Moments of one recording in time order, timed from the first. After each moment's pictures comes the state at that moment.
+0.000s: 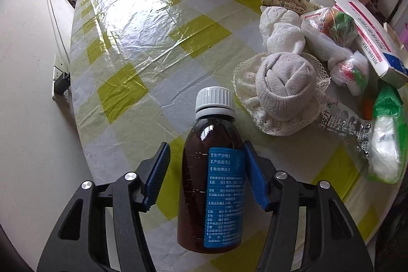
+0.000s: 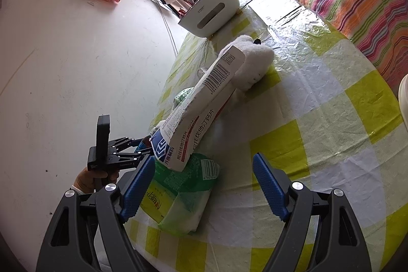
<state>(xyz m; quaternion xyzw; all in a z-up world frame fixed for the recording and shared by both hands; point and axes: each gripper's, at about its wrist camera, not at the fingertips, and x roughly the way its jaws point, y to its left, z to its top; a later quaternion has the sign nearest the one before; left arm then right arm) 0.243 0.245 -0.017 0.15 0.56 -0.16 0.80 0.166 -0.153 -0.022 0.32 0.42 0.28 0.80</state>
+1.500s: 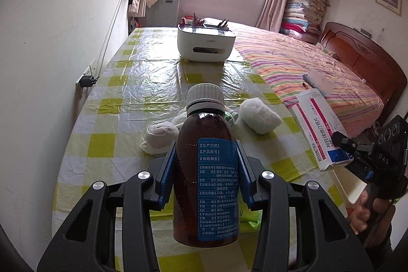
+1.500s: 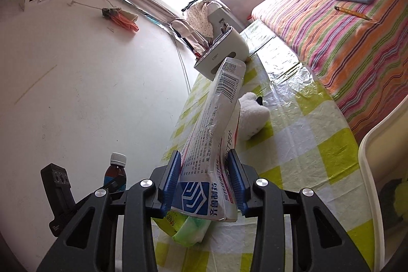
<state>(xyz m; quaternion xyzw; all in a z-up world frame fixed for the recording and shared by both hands) 0.097 0.122 0.092 -0.06 0.35 -0.05 0.93 0.142 -0.208 0.019 0.33 0.31 0.28 0.85</state>
